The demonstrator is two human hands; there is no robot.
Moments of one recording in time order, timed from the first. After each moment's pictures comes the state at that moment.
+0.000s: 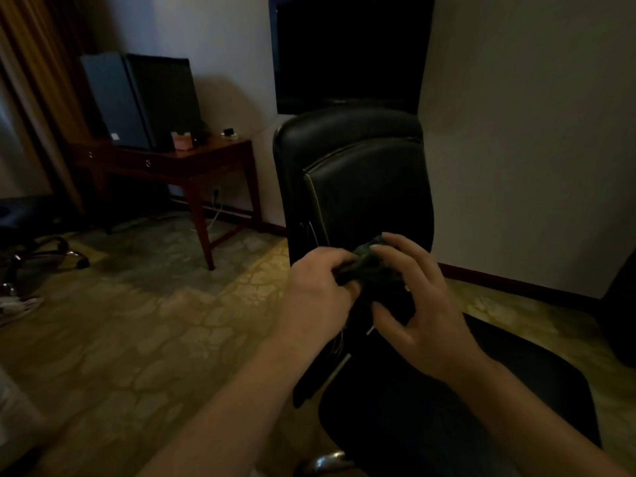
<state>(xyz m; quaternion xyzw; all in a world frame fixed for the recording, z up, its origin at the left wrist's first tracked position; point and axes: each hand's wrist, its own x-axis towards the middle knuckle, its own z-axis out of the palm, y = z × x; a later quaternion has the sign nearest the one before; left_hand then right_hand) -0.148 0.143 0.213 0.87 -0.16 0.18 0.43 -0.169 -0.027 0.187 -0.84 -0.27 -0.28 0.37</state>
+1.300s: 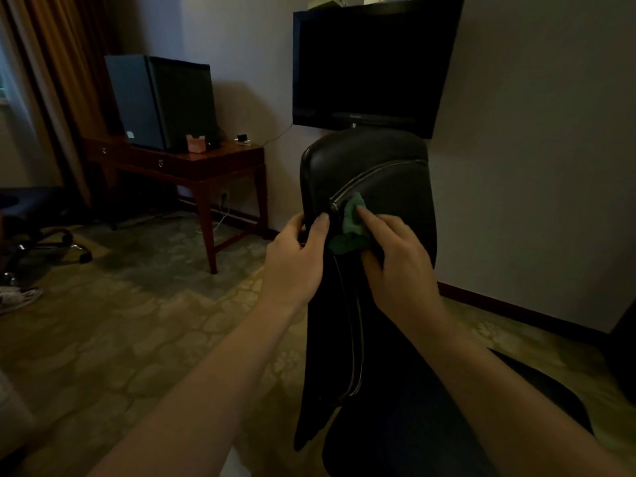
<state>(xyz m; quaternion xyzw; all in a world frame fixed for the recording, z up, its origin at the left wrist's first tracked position) -0.094 0.183 0.242 0.74 -0.05 0.20 0.64 -0.100 0.032 0.239 -0.87 -0.20 -0.35 0.28</state>
